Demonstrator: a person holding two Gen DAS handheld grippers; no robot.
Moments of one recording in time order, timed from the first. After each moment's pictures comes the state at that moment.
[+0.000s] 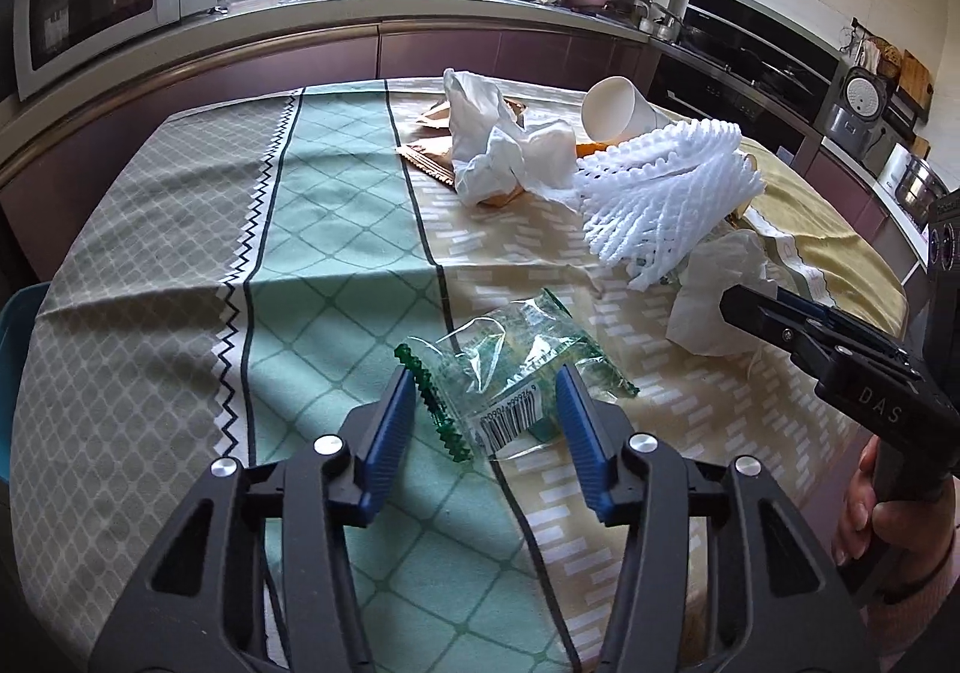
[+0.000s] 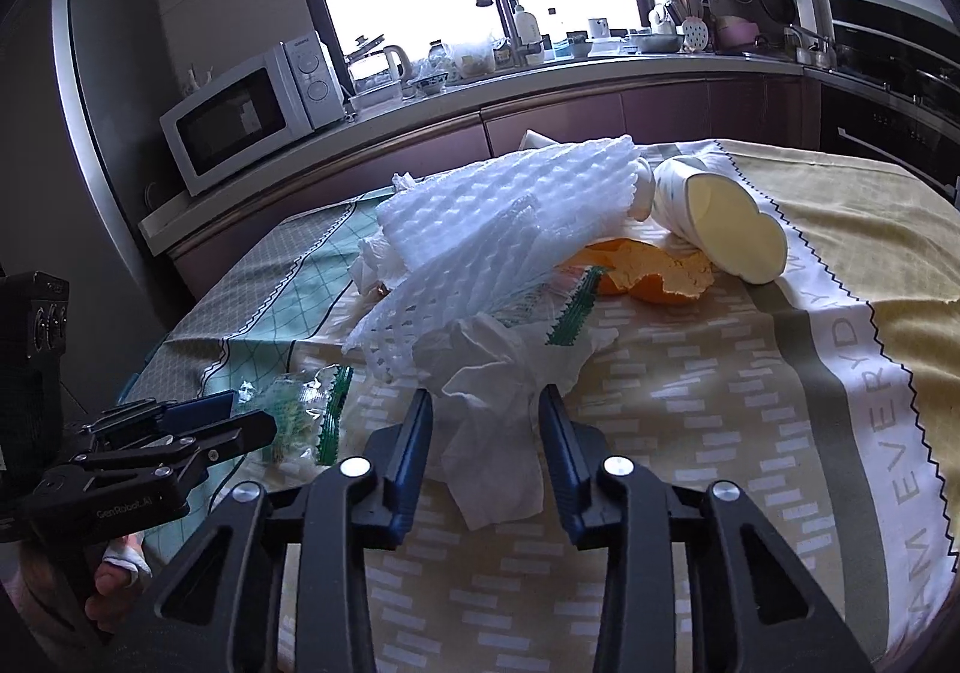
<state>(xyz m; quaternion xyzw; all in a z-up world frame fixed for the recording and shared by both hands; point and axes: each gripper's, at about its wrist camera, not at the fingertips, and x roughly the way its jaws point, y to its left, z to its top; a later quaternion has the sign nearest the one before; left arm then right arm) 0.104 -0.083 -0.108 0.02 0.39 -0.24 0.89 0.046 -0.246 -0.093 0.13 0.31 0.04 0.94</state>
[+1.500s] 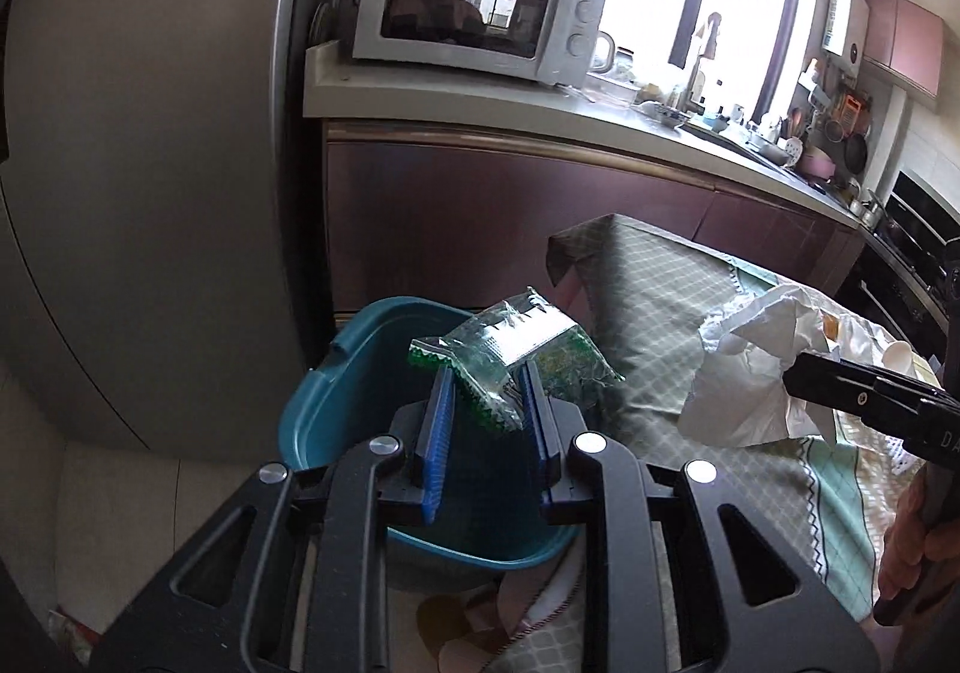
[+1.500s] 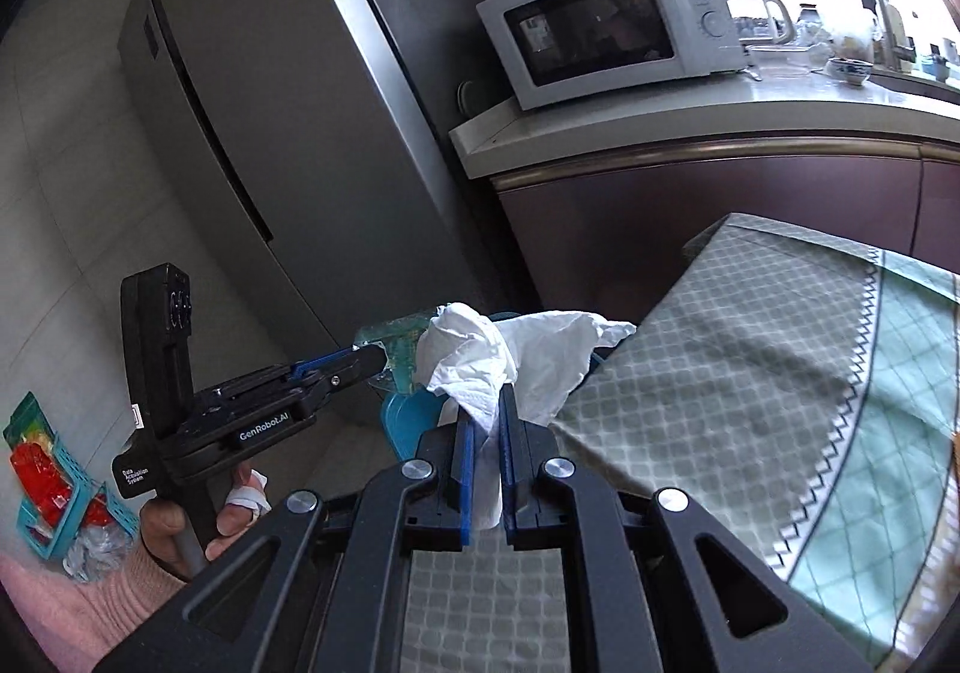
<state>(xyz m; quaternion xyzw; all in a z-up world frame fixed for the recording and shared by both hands) 0.136 0.276 -0.047 -0.11 0.33 0.02 0.94 0.192 0.054 -0.022 0.07 0.34 0.40 0.85</state>
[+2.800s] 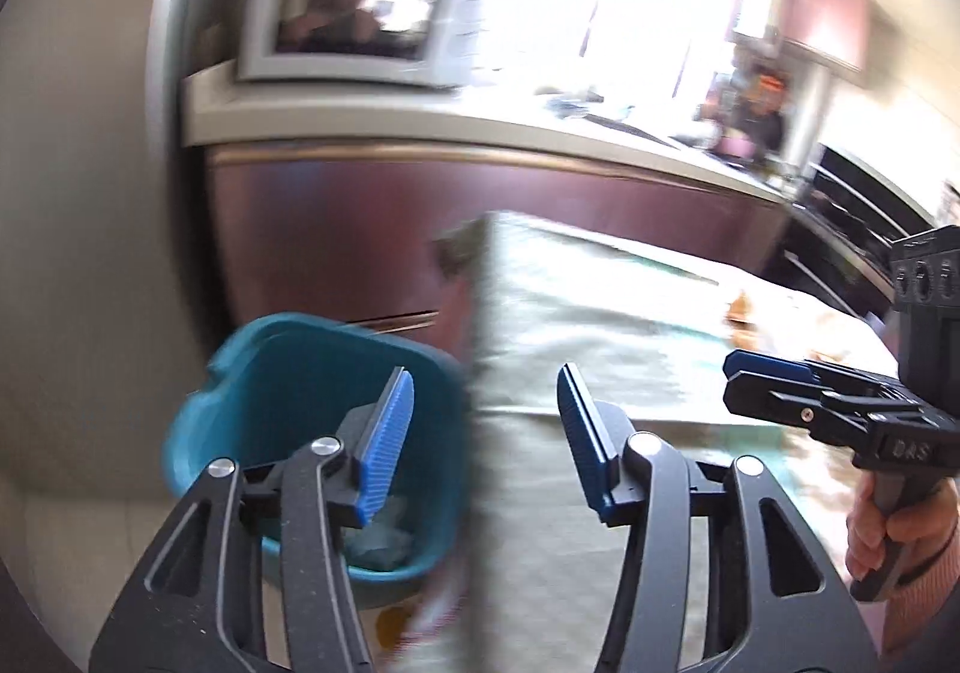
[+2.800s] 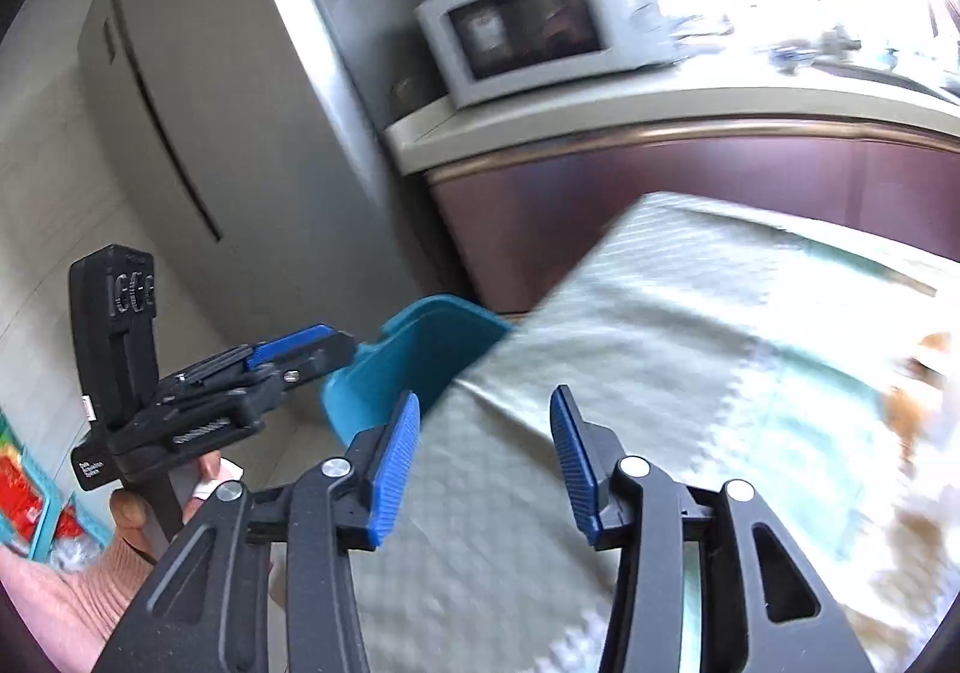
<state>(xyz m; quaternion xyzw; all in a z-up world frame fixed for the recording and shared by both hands) 0.141 0.185 -0.040 -0.08 0.30 -0.11 0.94 0.150 -0.042 -0.028 0.08 0.33 0.31 0.89</state>
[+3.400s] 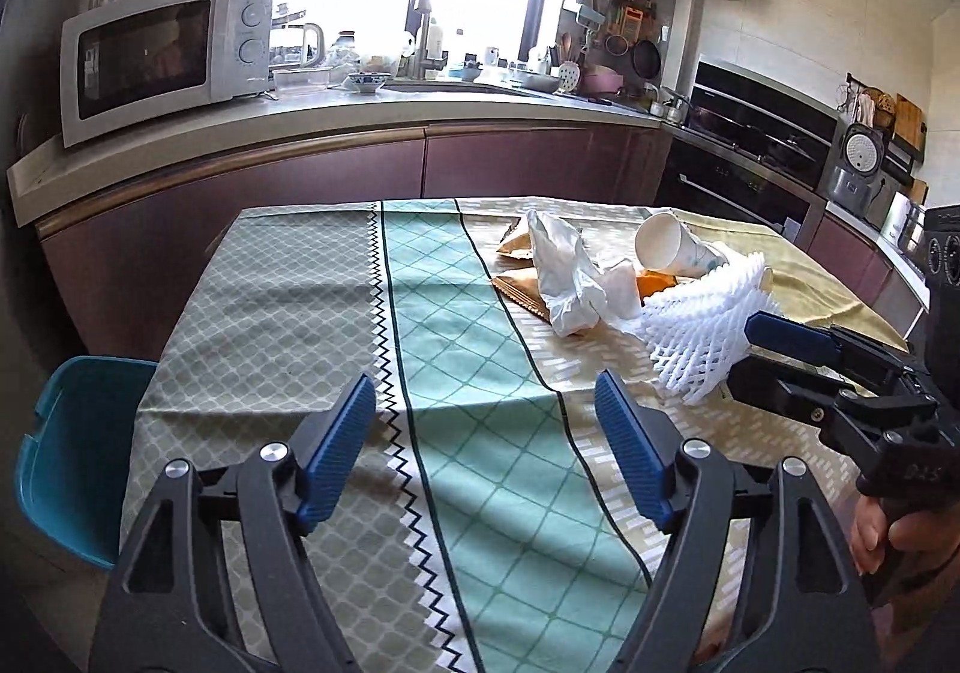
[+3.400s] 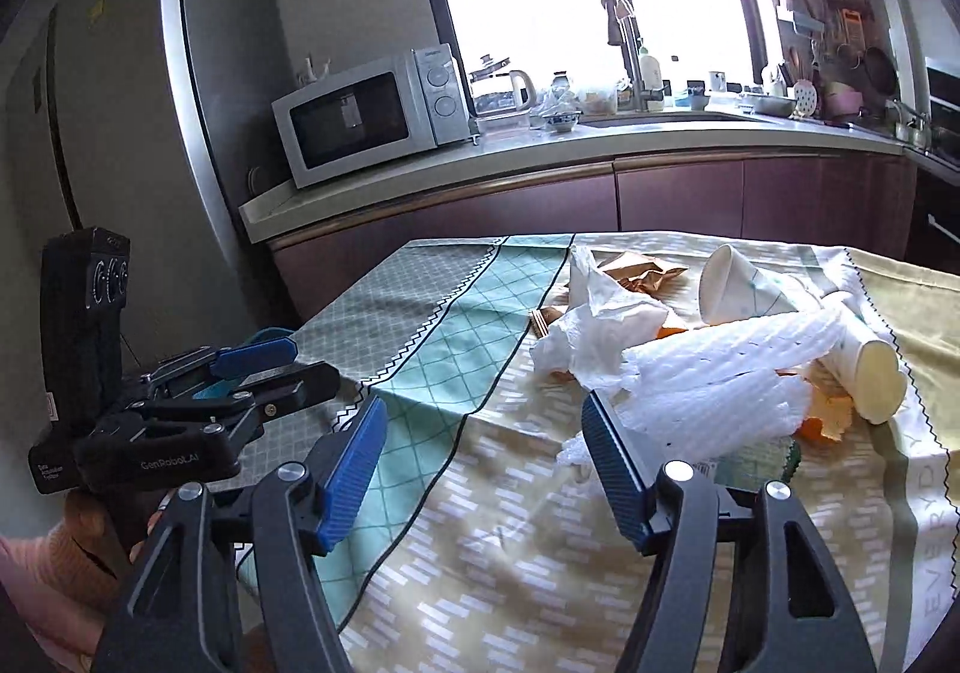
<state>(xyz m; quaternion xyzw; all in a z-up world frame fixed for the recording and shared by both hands) 0.114 -0.009 -0.046 0.00 0.30 -0.22 0.93 0.059 -0.167 -0.034 0.07 0.26 0.13 0.95</state>
